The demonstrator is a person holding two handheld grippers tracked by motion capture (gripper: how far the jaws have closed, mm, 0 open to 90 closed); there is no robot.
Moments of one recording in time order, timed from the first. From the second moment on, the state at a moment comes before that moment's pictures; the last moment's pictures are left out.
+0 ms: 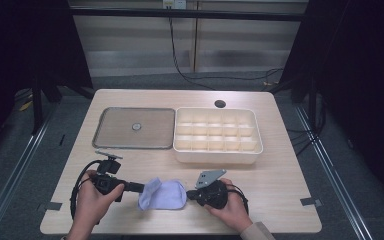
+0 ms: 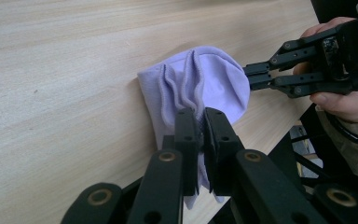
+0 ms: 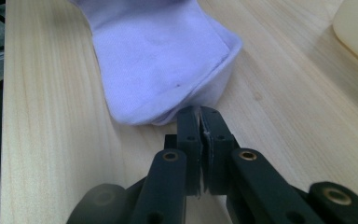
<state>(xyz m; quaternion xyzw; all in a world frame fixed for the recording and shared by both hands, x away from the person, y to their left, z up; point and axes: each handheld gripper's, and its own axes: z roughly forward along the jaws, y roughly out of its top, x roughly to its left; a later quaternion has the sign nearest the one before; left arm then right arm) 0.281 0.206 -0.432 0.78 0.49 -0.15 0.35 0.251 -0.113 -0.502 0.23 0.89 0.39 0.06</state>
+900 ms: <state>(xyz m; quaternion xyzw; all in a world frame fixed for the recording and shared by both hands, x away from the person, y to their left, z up) 0.279 0.195 -0.425 0.78 0.50 -0.15 0.34 0.251 -0.104 -0.503 0.23 0.89 0.39 0.06</state>
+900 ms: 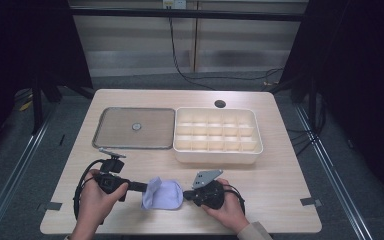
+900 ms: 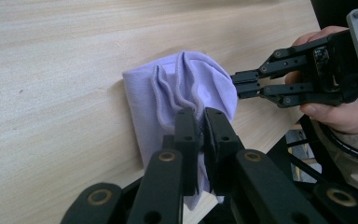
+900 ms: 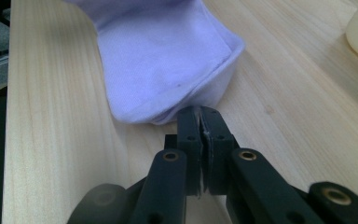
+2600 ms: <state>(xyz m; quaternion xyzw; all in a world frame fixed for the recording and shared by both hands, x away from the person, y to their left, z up) 0.286 0.162 -0.424 0.80 0.49 -0.14 0.32 0.251 -0.095 -0.505 0.22 0.89 0.40 0.06</state>
